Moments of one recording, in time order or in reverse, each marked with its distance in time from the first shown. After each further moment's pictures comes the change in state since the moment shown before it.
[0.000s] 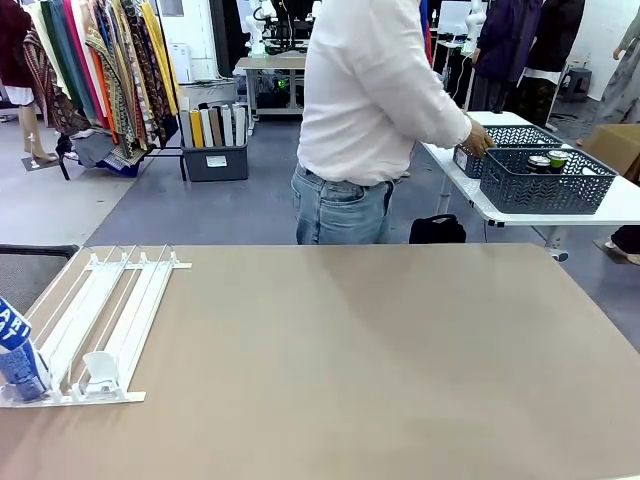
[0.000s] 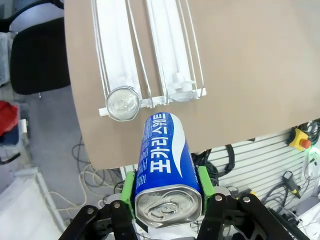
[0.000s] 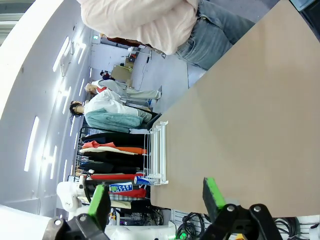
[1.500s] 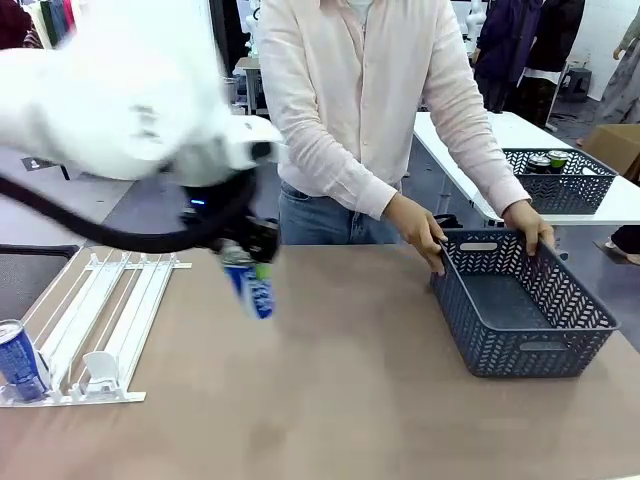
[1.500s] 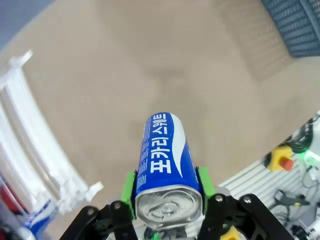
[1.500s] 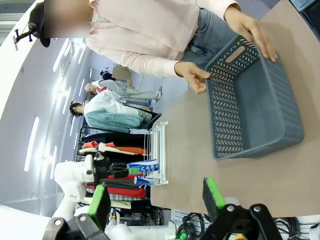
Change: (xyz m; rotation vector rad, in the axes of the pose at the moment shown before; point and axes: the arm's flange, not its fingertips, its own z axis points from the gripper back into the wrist) left arm 0.111 -0.323 -0.110 0.031 -0.007 -0.388; right arm 0.000 0.000 0.000 0.000 -0.001 0.001
